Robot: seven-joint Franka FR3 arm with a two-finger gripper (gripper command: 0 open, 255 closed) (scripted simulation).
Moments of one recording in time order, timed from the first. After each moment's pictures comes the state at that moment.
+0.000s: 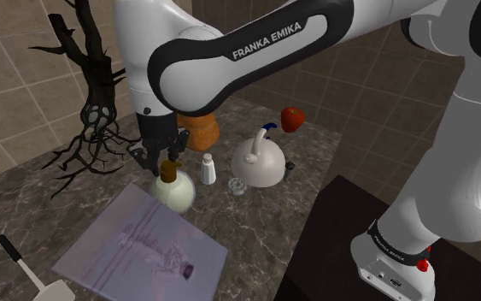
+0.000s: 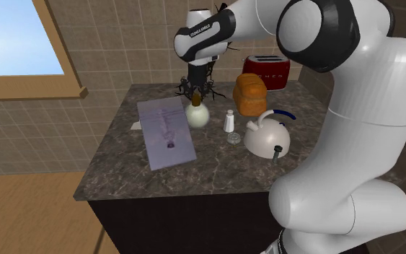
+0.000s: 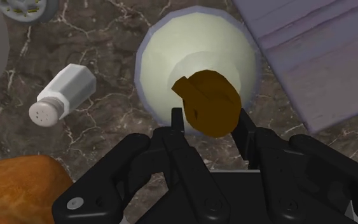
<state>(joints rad) 0.19 0.24 0.55 -1.83 -0.13 2.09 0.73</state>
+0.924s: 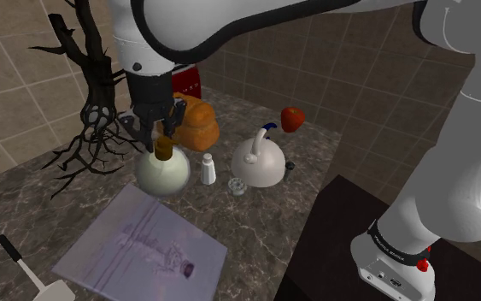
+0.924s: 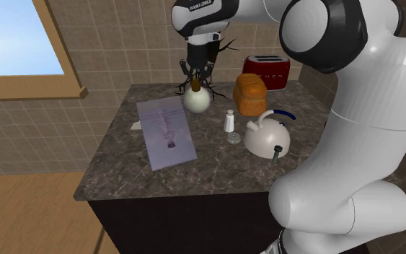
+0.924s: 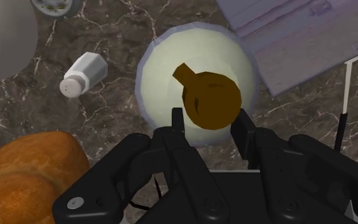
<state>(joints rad) 0.19 0.19 0.56 -1.69 -0.10 1.92 0.71</state>
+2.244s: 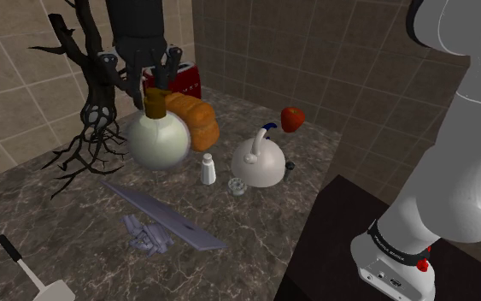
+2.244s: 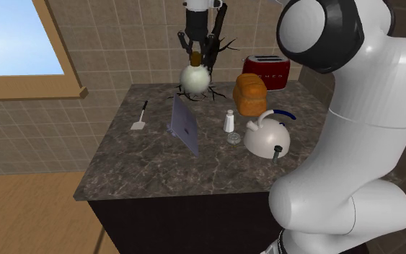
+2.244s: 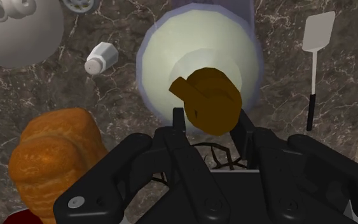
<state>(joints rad) 0.21 0.22 0.57 -1.39 -0.11 1.64 0.71</state>
